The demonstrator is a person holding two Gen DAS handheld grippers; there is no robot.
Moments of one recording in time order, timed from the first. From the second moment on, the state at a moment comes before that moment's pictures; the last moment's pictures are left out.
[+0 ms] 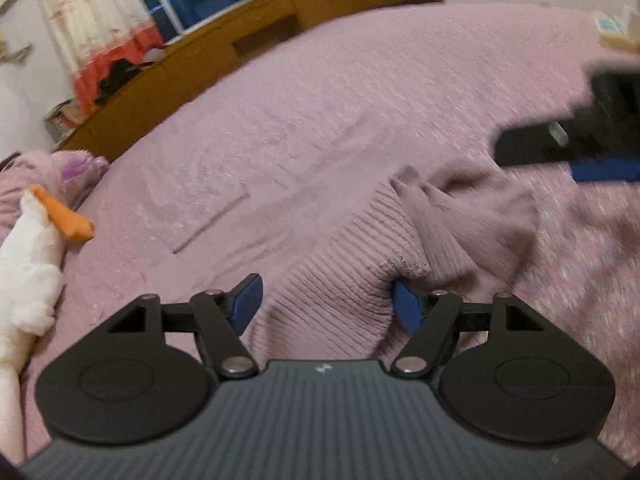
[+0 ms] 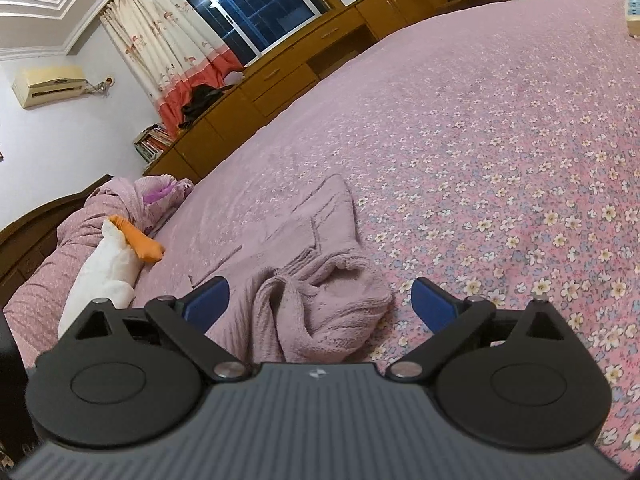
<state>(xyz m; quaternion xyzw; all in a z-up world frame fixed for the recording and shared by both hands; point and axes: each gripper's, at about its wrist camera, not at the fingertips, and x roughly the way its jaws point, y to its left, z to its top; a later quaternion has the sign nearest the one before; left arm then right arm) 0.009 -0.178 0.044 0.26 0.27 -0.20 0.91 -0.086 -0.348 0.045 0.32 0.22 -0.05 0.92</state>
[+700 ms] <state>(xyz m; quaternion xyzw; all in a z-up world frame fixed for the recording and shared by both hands) 0.093 -0.080 0.055 0.02 0.36 -0.17 0.92 -0.065 -0.225 0.059 -0.07 0.21 0.08 0.97</state>
